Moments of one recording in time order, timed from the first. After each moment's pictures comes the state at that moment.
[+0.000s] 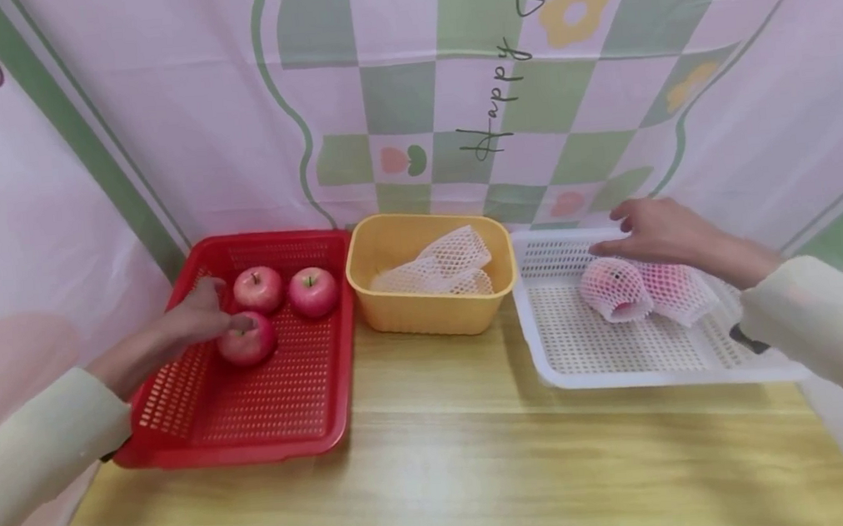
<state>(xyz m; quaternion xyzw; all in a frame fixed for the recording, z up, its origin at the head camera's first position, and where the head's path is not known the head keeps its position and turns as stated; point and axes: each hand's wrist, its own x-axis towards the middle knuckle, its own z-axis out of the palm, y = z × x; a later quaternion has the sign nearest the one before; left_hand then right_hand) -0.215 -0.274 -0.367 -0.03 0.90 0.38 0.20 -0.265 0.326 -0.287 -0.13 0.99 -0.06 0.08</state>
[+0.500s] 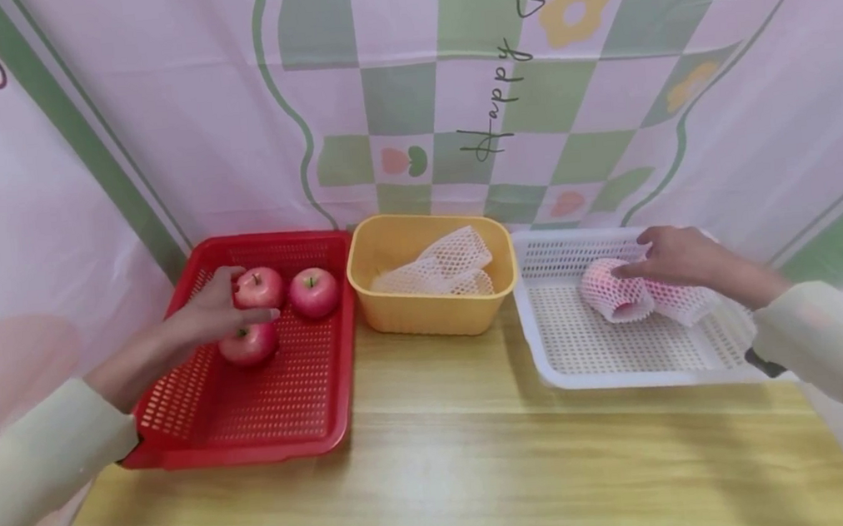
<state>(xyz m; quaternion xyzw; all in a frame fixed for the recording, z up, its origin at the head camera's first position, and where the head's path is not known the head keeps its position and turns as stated) -0.206 -0.251 -0.348 0.00 0.91 0.38 0.19 -0.257 0.365 -0.318 -0.08 0.99 -0.05 0.14</state>
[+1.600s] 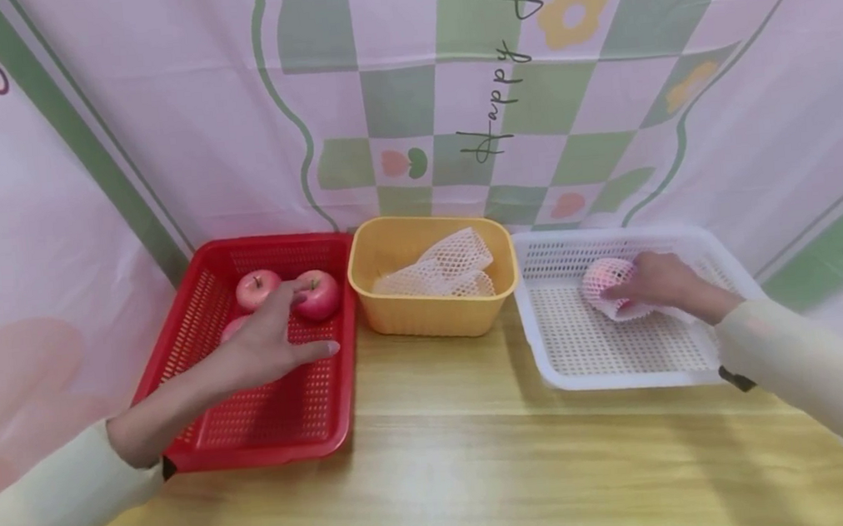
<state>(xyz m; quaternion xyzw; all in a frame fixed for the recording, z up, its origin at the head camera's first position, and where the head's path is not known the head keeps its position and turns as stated) -0.156 -0.181 -0.331 0.10 0.92 0.36 0.12 -0.260 0.368 -0.372 -0.03 0.98 -0.14 0.16</state>
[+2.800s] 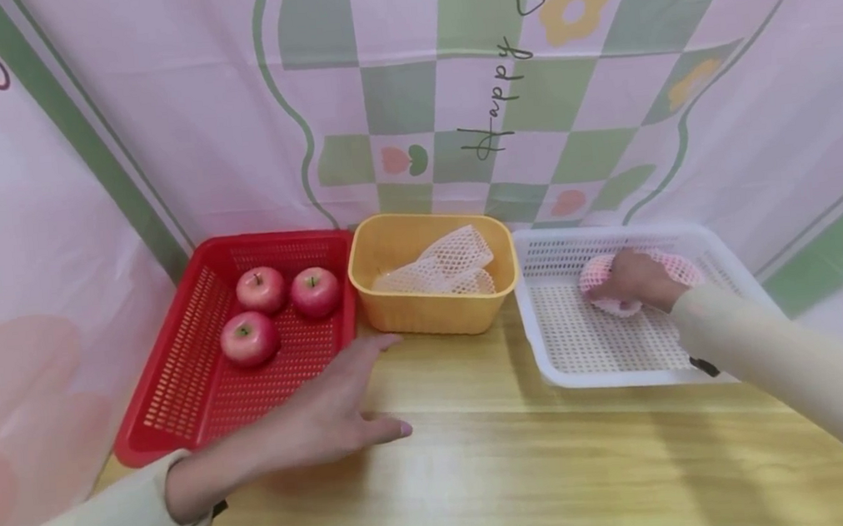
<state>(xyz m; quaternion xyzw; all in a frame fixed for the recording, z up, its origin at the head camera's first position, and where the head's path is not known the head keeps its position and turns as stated) -0.103 -0.120 -0.346 0.21 0.89 0.36 0.16 -0.281 0.349 -0.392 0.02 0.97 -0.14 0.20</state>
